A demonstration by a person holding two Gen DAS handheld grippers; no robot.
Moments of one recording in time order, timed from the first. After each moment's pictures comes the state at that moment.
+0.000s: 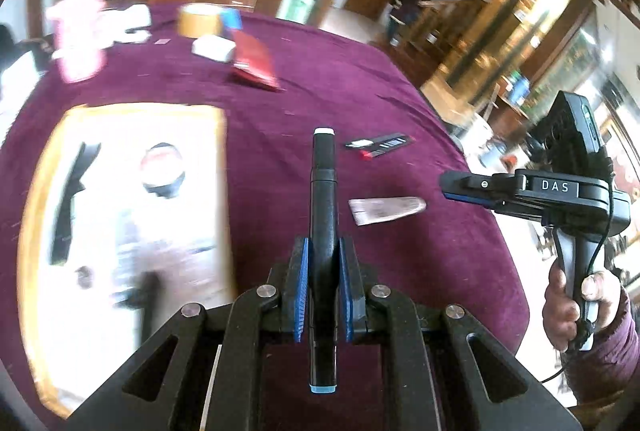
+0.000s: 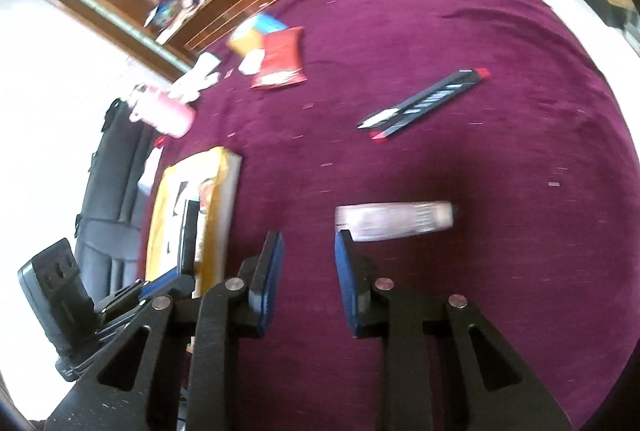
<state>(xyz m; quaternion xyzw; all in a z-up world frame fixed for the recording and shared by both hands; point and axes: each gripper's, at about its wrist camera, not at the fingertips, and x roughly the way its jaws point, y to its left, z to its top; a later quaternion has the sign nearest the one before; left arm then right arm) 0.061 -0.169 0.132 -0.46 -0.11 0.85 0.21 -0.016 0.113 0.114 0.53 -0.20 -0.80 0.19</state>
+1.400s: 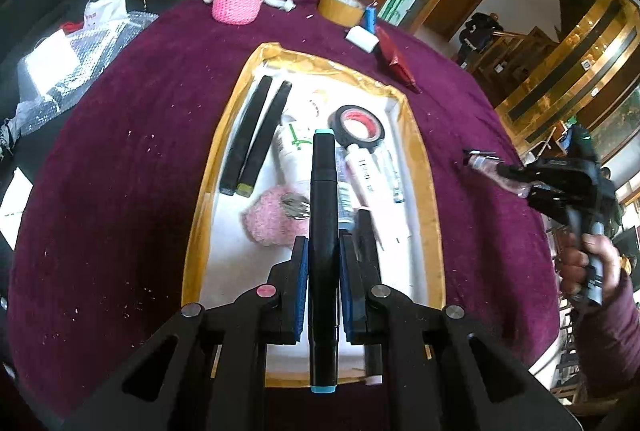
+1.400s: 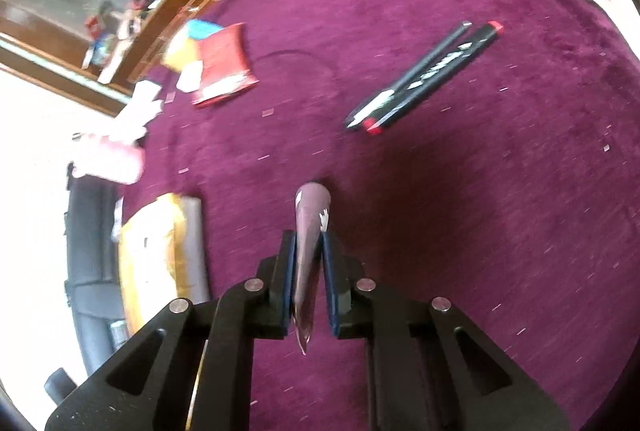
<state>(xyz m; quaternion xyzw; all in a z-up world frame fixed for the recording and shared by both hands) 0.081 -0.304 0.082 -0.49 -0.16 0.85 0.10 -0.061 0.088 0.061 0.55 -0.29 -0.78 0.11</state>
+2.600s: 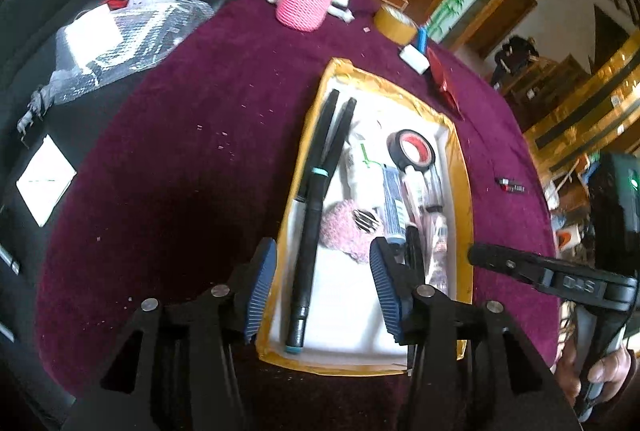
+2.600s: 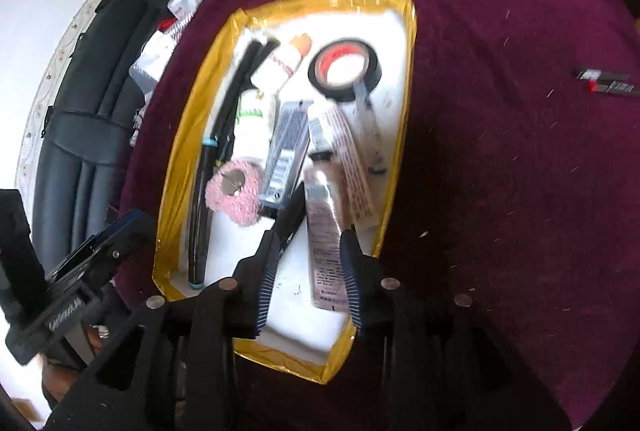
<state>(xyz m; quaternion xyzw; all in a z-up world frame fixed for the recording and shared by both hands) 0.089 -0.358 0.094 -0.50 -0.20 0.84 0.04 0.004 -0.121 0.073 0.61 -0.06 -0.75 0.23</state>
